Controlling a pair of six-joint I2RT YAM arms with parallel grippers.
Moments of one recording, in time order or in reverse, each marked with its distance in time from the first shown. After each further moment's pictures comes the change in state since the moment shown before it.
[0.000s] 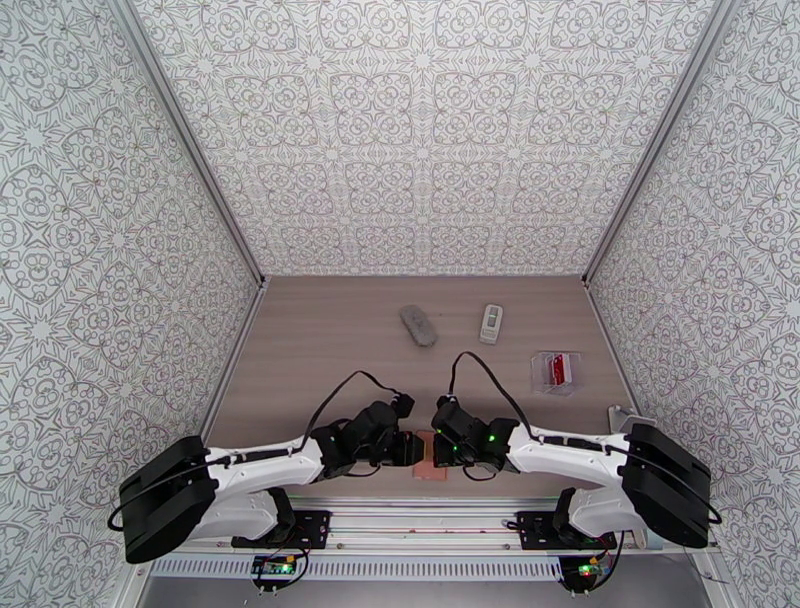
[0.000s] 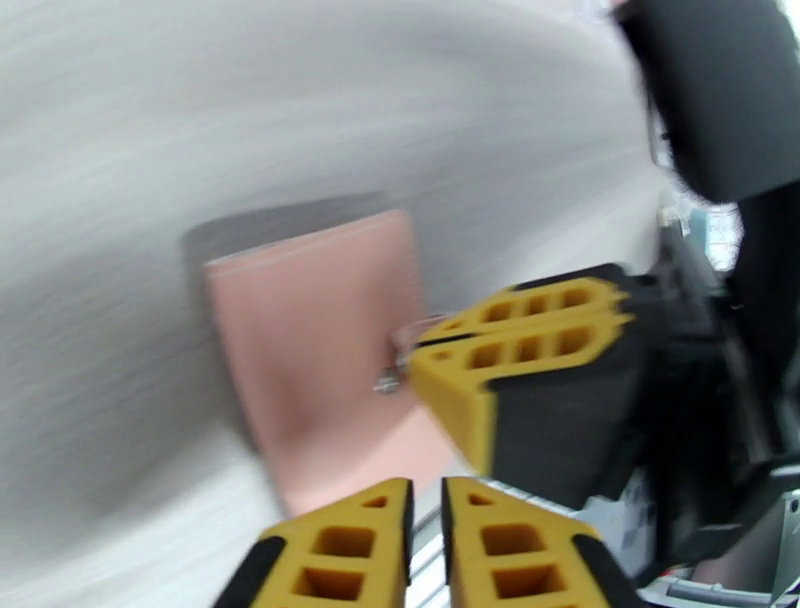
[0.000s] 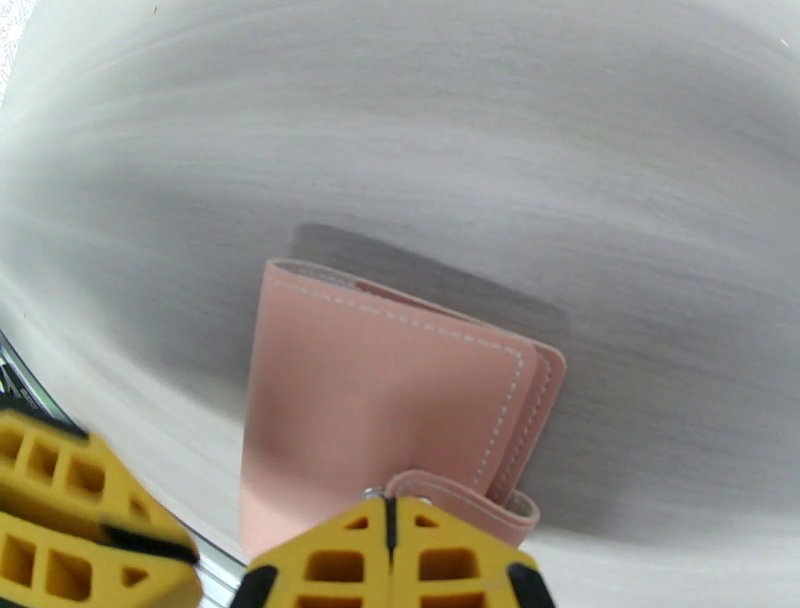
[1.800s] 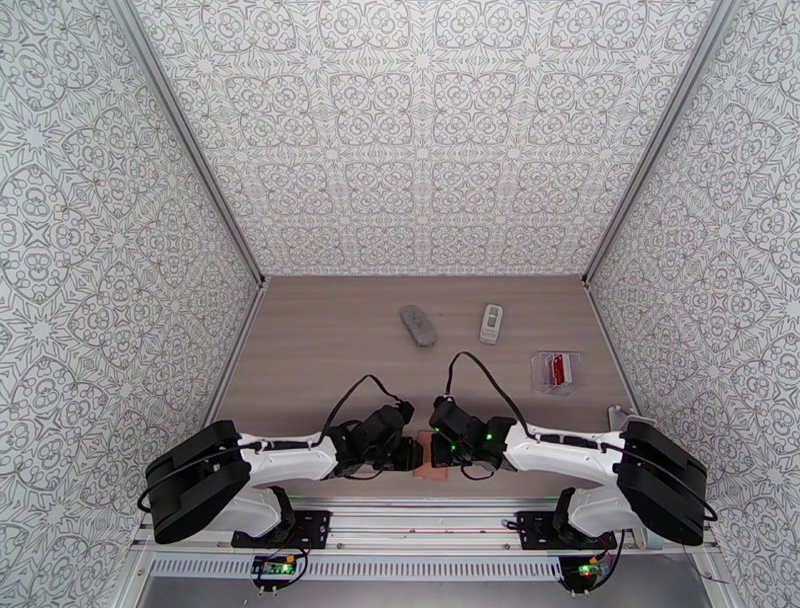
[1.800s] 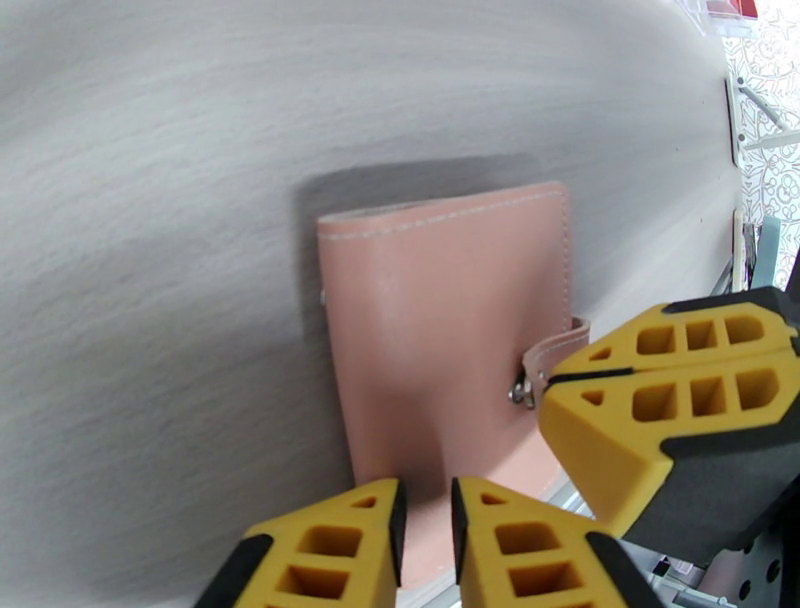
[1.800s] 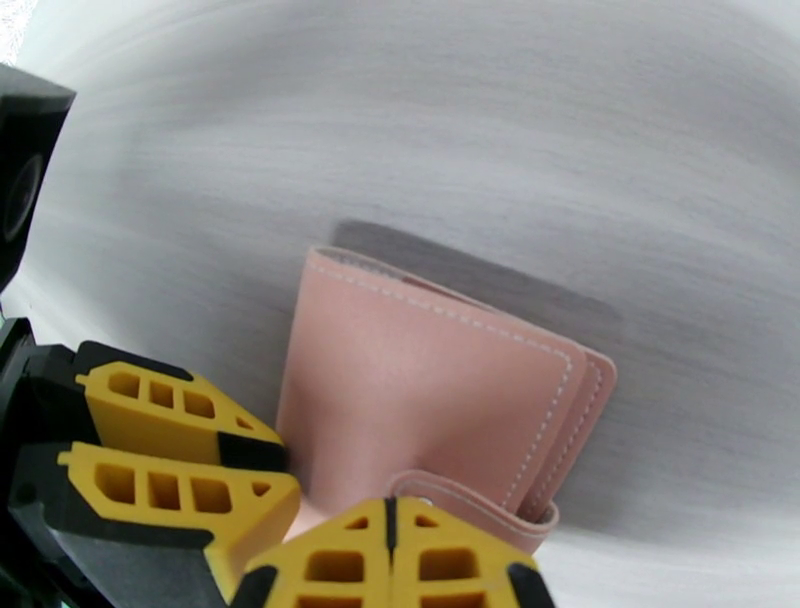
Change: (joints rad) left arm -0.010 0.133 0.011 0.021 -0.023 0.000; right arm 0.000 0.022 0.018 0.000 -0.034 -0.004
